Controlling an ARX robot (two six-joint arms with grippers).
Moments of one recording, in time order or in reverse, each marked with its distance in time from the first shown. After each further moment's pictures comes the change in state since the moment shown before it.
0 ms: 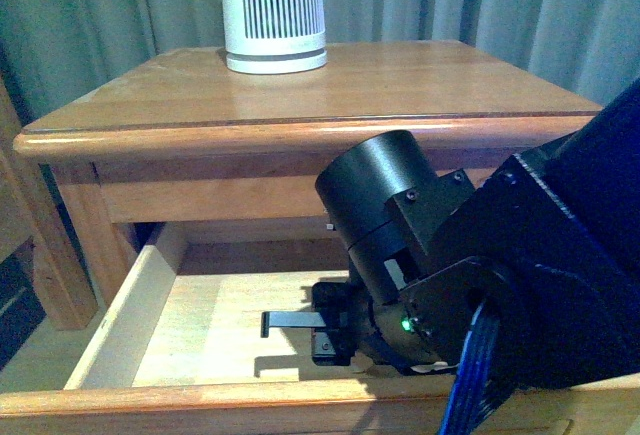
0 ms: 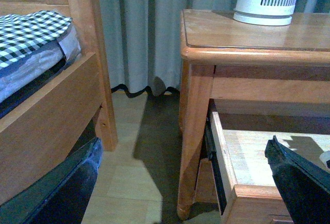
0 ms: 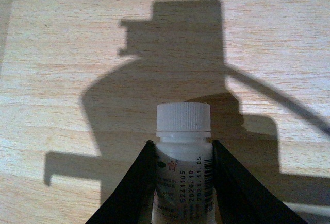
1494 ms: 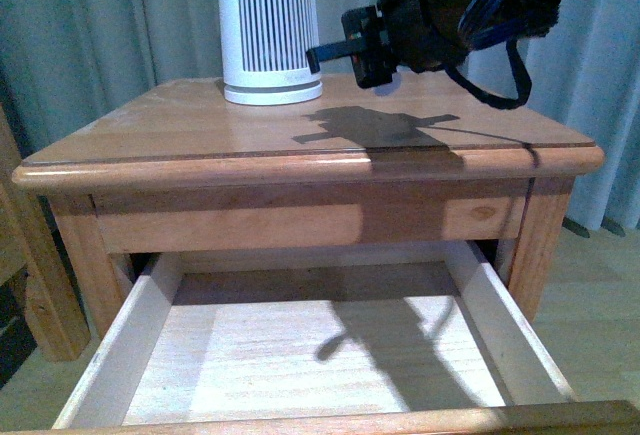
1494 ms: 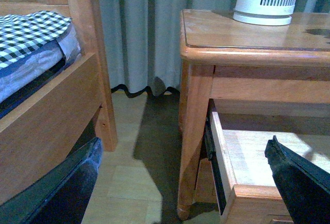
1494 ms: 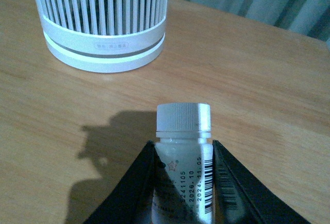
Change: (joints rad) left arm 0.000 0.000 0.000 0.000 0.000 0.000; right arm -0.176 -0.064 0.446 0.012 -0.010 -0.582
